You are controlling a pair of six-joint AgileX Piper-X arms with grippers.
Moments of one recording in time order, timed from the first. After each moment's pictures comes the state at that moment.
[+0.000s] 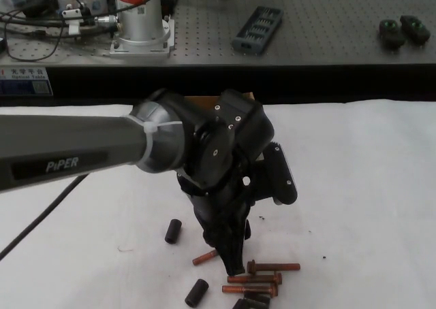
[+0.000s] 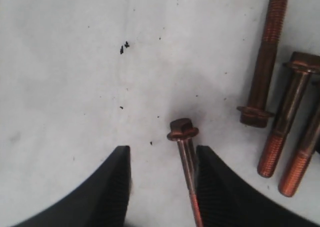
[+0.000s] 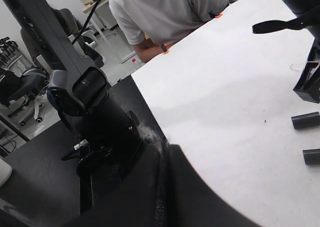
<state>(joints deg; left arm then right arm) -42.4 106.6 -73.4 41.2 -1.8 38.3 40.1 13.5 -10.8 19.0 -42.1 22.7</state>
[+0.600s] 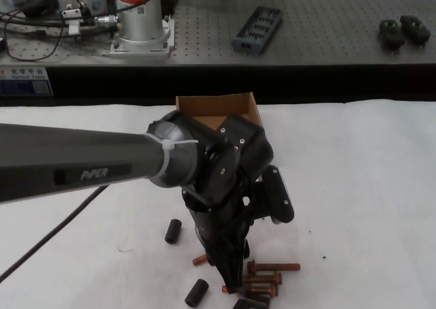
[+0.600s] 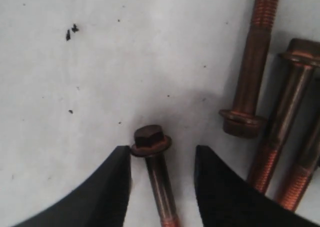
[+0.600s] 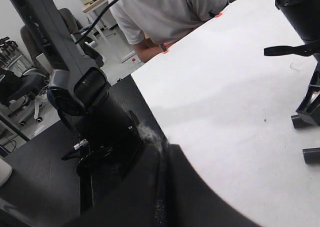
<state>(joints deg) -42.4 111.9 -73.4 41.1 0.0 37.4 40.1 13.5 -10.8 19.0 -42.1 22.7</state>
